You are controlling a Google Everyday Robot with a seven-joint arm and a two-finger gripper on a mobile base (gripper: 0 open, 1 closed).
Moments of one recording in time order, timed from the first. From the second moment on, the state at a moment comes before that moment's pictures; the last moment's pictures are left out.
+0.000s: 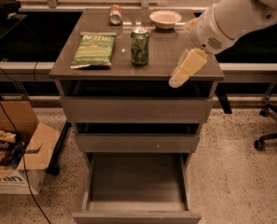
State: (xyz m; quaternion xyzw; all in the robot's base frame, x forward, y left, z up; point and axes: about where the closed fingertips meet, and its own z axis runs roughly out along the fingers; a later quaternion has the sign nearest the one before) arm 0.599 -0.120 0.943 -0.59 0.73 0.05 0.34
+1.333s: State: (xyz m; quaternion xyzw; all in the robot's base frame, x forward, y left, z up) arm 0.644 -0.104 0.931 -0.56 0.74 0.07 0.37
